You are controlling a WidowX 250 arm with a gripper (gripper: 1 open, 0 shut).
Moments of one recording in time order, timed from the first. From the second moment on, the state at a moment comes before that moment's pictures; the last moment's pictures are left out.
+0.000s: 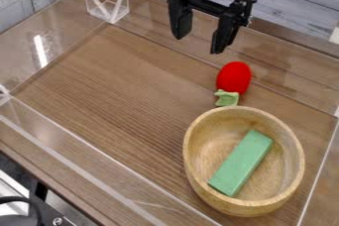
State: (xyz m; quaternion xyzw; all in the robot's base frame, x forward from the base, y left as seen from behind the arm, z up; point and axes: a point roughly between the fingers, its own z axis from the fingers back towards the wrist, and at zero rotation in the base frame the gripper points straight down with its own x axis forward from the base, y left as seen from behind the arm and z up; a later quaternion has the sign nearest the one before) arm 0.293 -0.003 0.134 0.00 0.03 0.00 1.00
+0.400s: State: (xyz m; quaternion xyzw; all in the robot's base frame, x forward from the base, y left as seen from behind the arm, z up) arm 0.308 -0.024 0.085 -0.01 0.06 0.01 1.00
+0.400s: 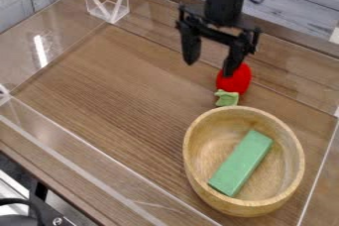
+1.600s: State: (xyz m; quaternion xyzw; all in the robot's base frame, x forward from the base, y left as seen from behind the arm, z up) arm 0.341 -0.023 0.044 -0.03 0.03 0.01 1.00
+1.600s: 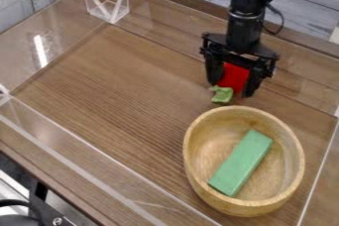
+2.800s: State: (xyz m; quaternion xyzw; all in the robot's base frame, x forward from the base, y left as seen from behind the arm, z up) arm 0.342 -0.014 0.040 -0.03 0.03 0.01 1.00
